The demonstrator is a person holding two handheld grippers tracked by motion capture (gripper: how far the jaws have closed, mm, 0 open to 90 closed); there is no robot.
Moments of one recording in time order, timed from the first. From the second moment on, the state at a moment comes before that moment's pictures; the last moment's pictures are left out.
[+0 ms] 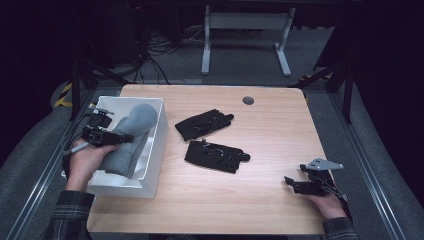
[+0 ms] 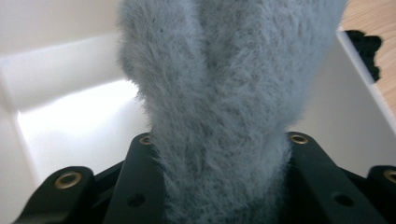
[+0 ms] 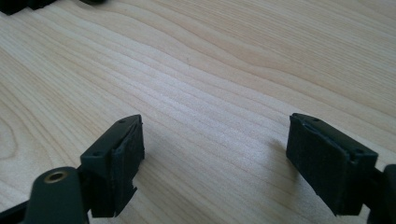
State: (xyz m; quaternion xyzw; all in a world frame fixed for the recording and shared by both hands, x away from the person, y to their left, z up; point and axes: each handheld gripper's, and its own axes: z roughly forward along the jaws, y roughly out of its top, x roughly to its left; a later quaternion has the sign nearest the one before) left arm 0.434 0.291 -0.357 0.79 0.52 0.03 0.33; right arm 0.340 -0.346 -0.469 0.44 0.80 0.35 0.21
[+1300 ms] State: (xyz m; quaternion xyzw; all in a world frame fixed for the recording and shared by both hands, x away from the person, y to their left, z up) left arm 0.468 0.292 -0.414 0.81 0.52 0.05 0.27; right arm 0.340 -0.346 -0.469 0.44 0.80 0.35 0.21
